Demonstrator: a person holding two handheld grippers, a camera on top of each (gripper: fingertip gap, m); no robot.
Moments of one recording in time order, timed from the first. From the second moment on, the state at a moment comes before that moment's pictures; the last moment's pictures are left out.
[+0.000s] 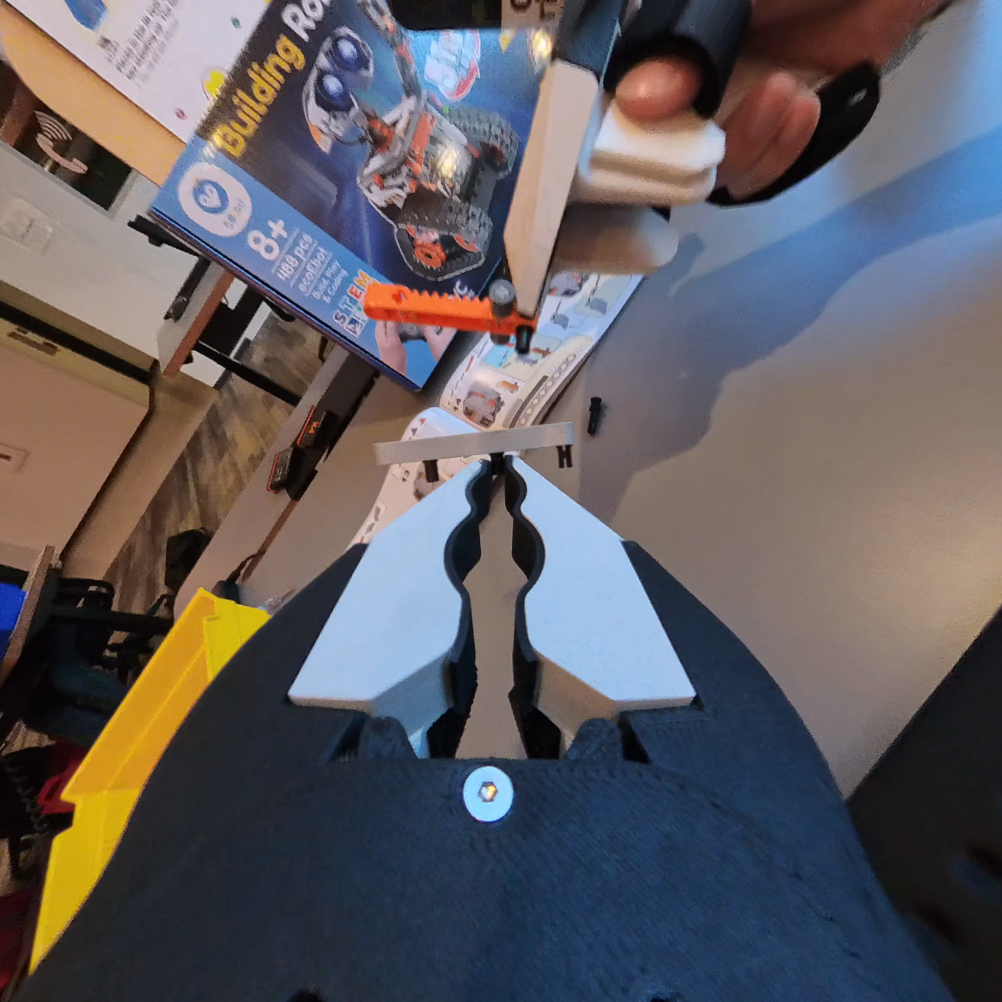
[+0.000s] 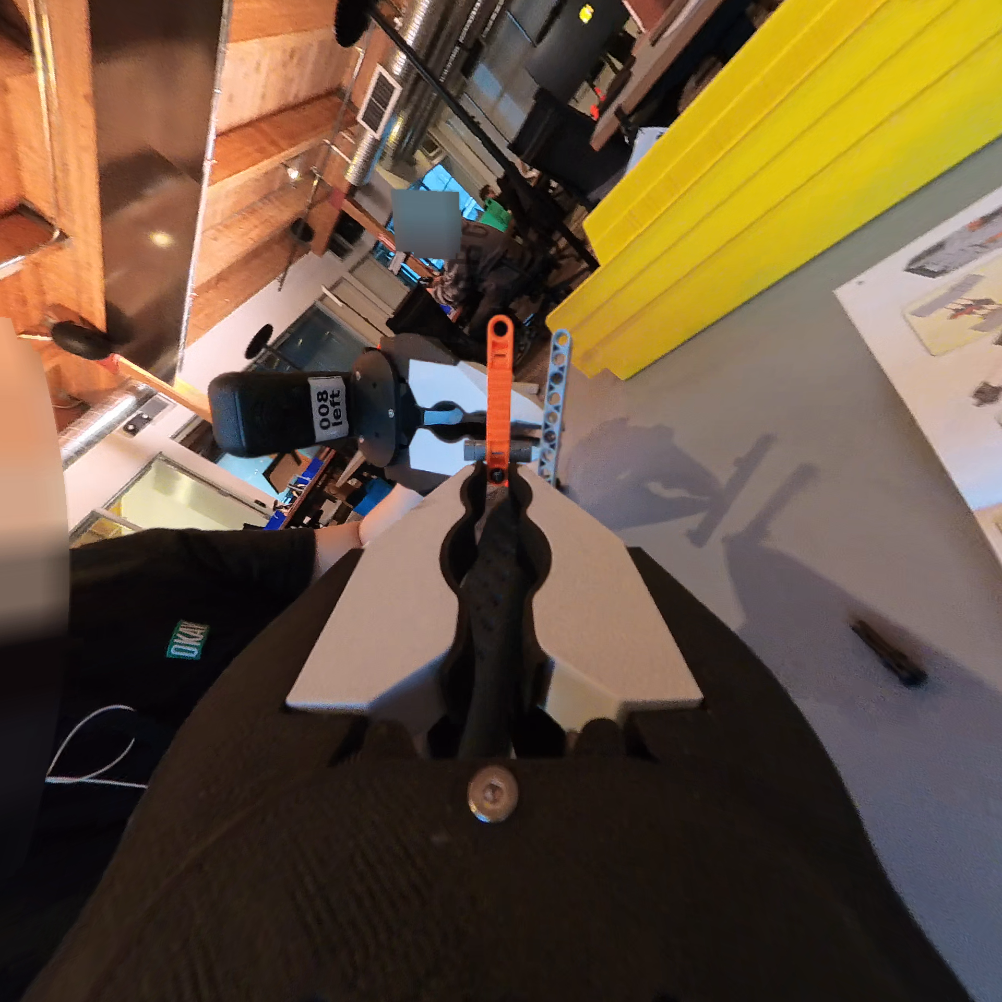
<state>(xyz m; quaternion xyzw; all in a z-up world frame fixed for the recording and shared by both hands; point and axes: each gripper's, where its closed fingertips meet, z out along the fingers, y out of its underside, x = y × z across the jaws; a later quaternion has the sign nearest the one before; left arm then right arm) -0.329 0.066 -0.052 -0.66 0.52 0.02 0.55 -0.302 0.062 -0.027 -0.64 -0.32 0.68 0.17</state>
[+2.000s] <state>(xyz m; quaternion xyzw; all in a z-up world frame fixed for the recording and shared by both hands) -0.353 0.058 -0.087 -0.71 0.64 0.05 0.29 -0.280 0.064 -0.020 -0.68 -0.37 0.59 0.21</state>
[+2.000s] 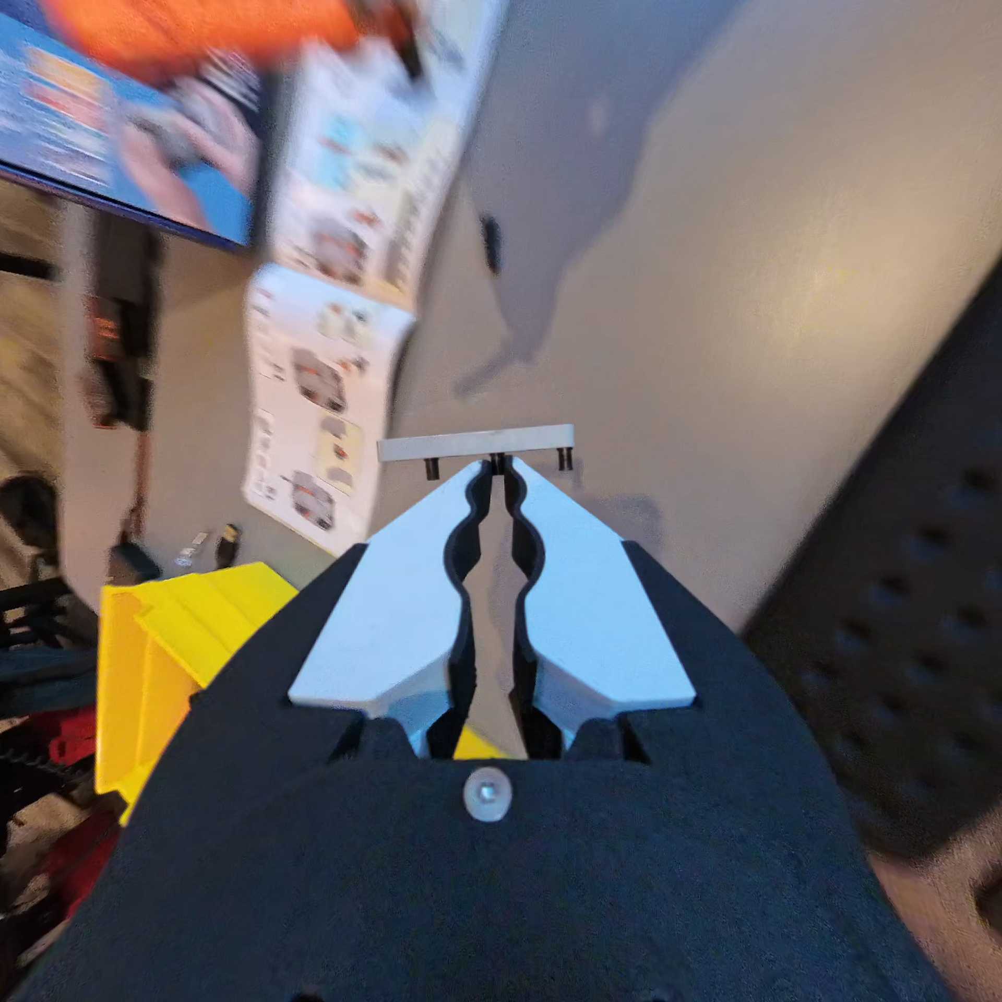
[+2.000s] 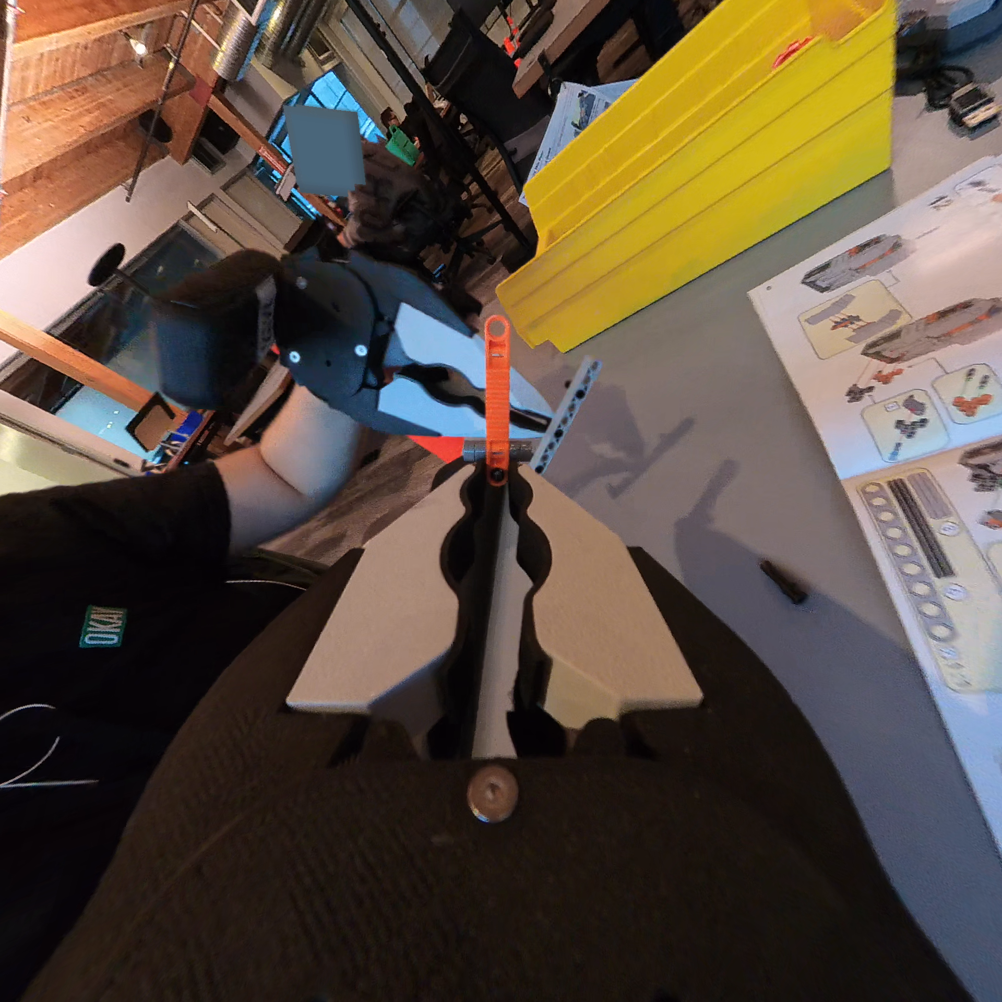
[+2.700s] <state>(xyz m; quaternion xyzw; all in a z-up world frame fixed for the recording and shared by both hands) -0.403 0.060 -0.145 -0.59 0.73 0.29 -0.16 -0.188 0.086 0.048 -0.66 -0.32 0.61 0.30</state>
